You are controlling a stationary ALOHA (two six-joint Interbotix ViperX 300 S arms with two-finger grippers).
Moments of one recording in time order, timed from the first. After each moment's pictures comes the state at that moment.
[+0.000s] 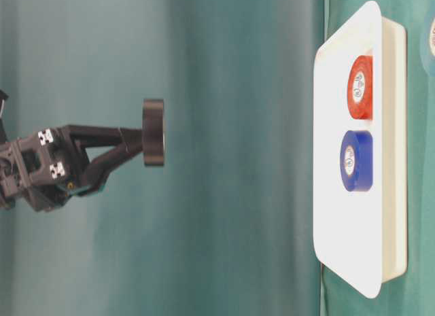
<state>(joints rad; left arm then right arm) 0.31 0.18 -0.39 0.00 1.27 0.16 0.05 -0.66 0.64 -0.25 0.91 0.31</state>
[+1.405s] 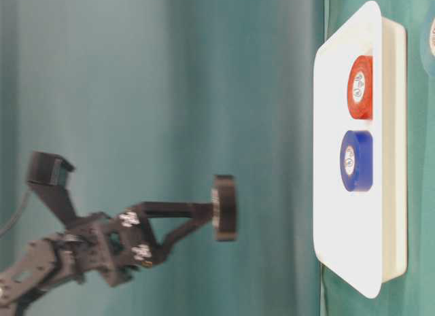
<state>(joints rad) 0.38 -0.03 0.16 0.00 0.95 0.16 0.04 -0.66 0.64 -0.25 0.91 0.31</state>
